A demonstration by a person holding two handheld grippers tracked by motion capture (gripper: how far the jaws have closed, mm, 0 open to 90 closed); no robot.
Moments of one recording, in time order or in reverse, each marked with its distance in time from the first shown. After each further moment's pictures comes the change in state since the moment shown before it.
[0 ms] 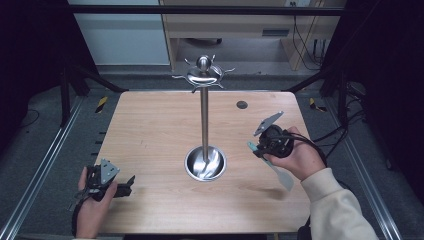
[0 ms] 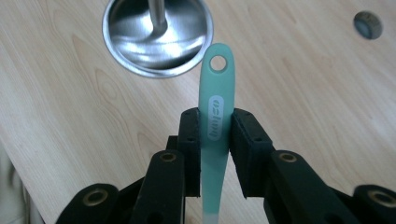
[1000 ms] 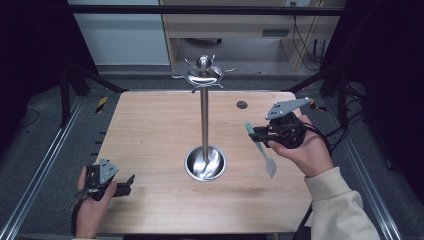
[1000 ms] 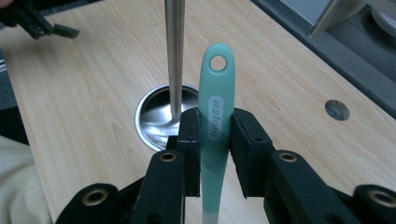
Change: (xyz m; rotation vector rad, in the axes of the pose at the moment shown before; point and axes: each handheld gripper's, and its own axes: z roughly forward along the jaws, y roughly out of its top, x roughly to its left) left arm 0.002 0.001 -0.001 -0.019 0.000 -0.010; right arm 0.002 0.015 -0.054 -0.333 0.035 0.029
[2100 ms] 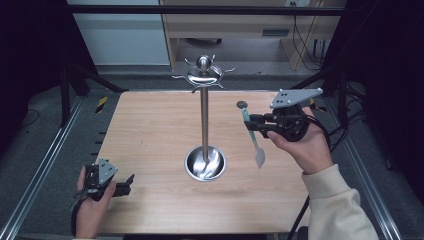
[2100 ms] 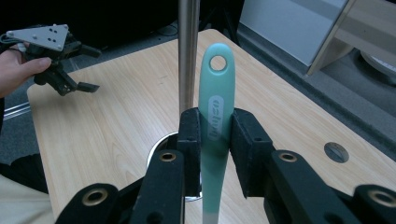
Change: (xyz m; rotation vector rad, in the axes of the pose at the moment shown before) left arm 0.001 0.000 -0.001 -0.010 0.009 -0.008; right arm 0.007 0.025 -0.021 -0.166 0.009 0.018
